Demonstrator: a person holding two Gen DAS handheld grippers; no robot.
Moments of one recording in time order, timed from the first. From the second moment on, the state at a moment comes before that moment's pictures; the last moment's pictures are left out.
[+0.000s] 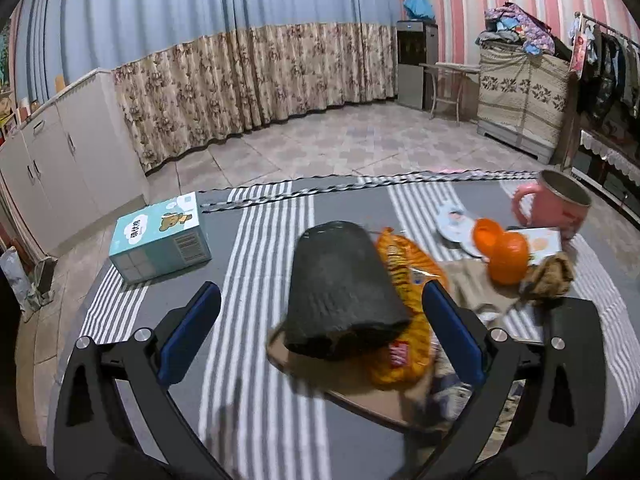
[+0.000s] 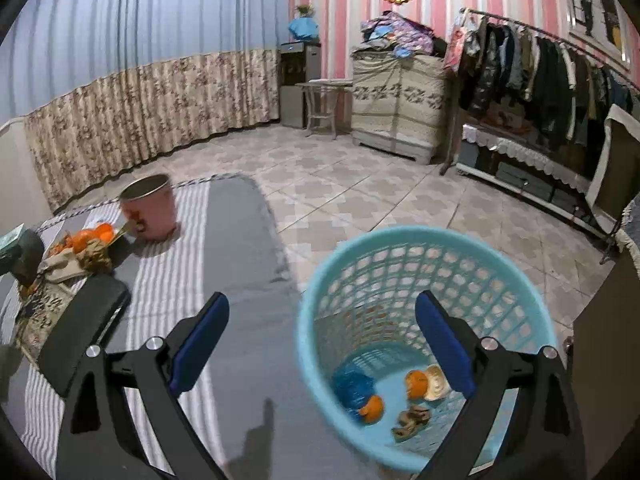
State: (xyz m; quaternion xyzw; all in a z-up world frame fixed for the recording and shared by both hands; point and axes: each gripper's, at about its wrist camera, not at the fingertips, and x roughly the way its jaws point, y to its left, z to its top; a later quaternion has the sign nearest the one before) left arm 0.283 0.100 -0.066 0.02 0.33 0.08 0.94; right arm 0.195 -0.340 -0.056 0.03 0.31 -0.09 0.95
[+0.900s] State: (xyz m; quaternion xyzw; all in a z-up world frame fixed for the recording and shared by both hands) left arm 0.281 0.136 -0.064 0.02 0.30 0.07 0.95; right arm 0.284 -0.148 -0.056 -0.06 0.35 0.03 0.93
